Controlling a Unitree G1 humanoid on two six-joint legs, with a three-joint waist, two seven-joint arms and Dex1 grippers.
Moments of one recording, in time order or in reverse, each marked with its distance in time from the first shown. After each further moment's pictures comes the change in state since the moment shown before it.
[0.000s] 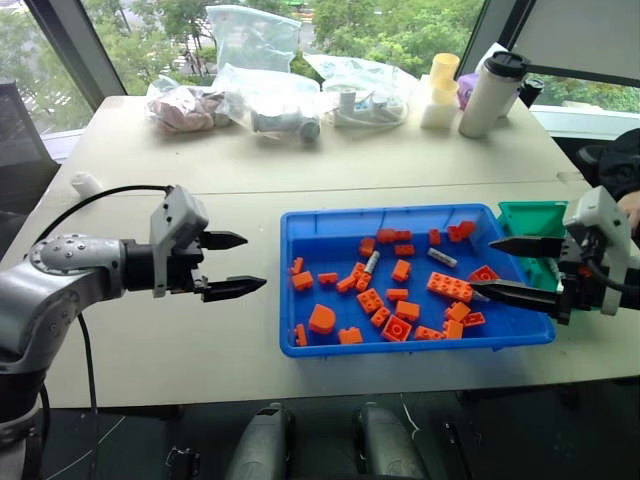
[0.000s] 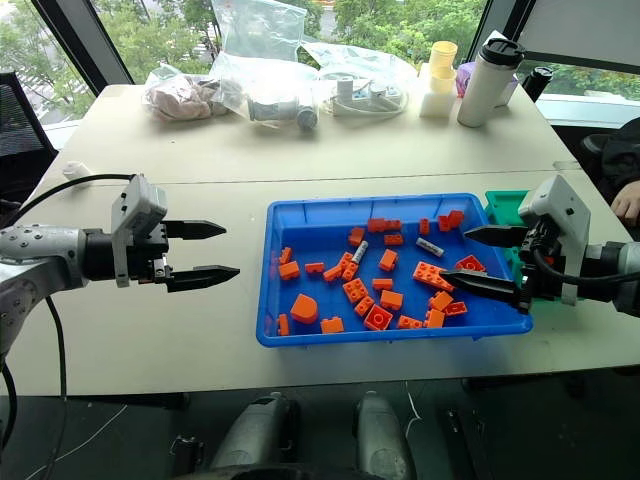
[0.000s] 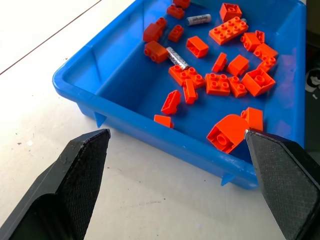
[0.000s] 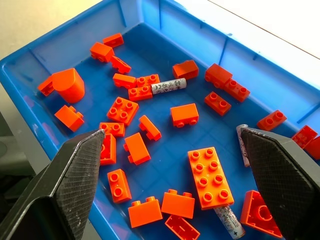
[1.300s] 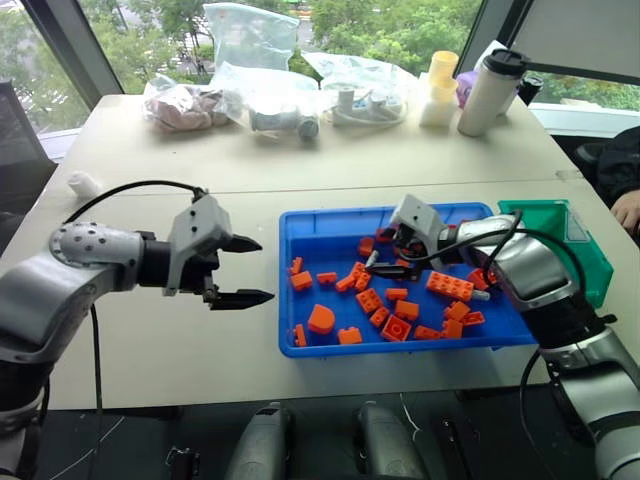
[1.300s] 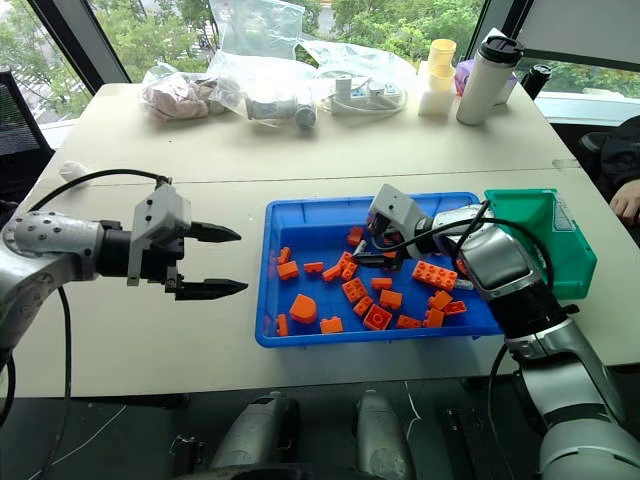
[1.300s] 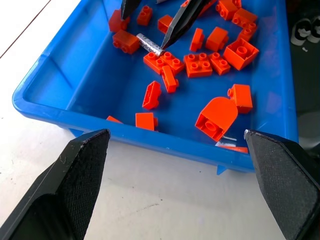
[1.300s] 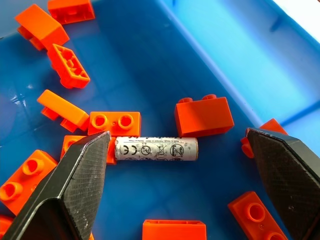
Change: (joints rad) left arm -0.083 0.034 -0.140 -0.019 0.118 -0.082 -0.099; right arm -0.647 0.458 0.834 0.524 -0.627 -0.258 -0.038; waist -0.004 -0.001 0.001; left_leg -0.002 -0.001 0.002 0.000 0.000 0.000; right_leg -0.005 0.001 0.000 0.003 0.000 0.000
